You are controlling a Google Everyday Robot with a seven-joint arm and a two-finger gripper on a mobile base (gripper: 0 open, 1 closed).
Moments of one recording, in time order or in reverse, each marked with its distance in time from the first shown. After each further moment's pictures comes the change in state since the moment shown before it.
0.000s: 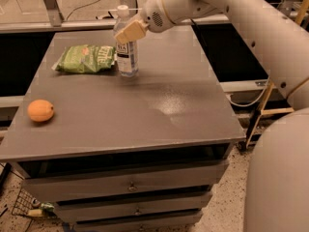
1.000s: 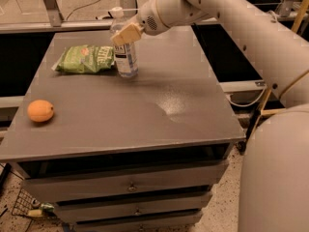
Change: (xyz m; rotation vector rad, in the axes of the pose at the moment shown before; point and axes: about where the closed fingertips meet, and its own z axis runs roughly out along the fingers) arm 0.005 -0.015 0.021 0.055 0.001 -0.002
